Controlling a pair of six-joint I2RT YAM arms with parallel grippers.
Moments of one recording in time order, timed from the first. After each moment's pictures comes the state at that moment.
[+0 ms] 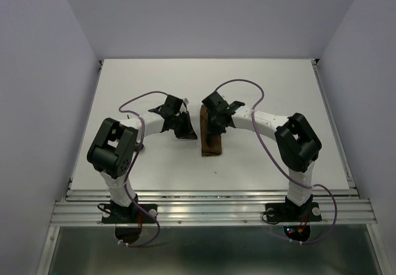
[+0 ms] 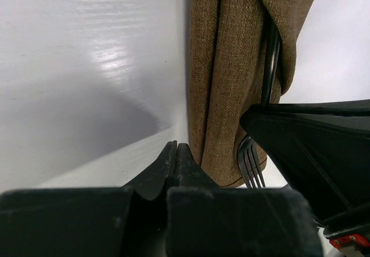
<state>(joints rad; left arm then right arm) -0.46 1.76 1.00 -0.25 0.37 -0.66 0.73 1.93 1.39 -0.53 0.11 0.73</state>
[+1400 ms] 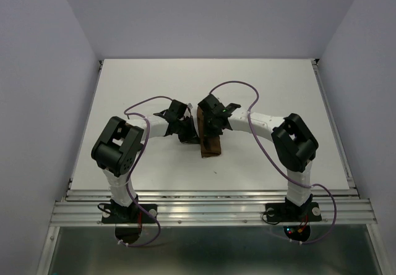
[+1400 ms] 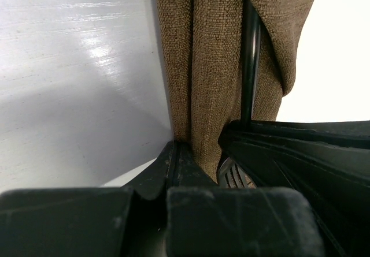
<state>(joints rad) -0.52 1.80 0.96 -0.17 0.38 -0.71 0.76 1.95 1.40 -0.52 0.10 0.71</state>
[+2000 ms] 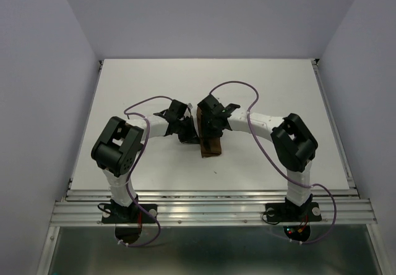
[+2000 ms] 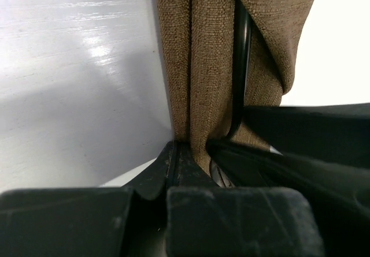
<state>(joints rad) -0.52 1.80 0.96 -0.17 0.38 -0.71 0.77 1.95 1.40 -0.52 0.11 0.70</state>
